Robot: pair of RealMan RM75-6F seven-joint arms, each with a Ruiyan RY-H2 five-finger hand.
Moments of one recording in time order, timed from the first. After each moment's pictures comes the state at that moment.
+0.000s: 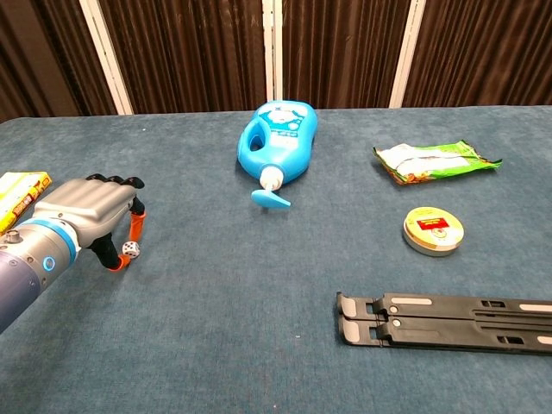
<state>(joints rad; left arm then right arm) -0.61 -1.86 -0.22 -1.41 0.81 1.26 1.01 0.08 -1.11 0.03 -1.58 -1.62 1.54 0.09</state>
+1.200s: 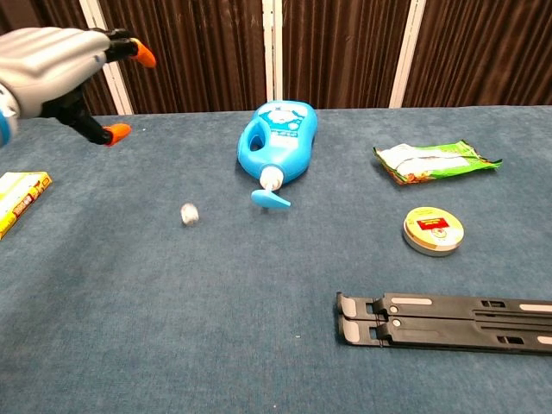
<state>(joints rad) -0.62 -1.55 -0.25 -1.81 1.07 1.38 0.90 0.08 -1.12 0.03 -1.58 -1.61 1.54 0.07</state>
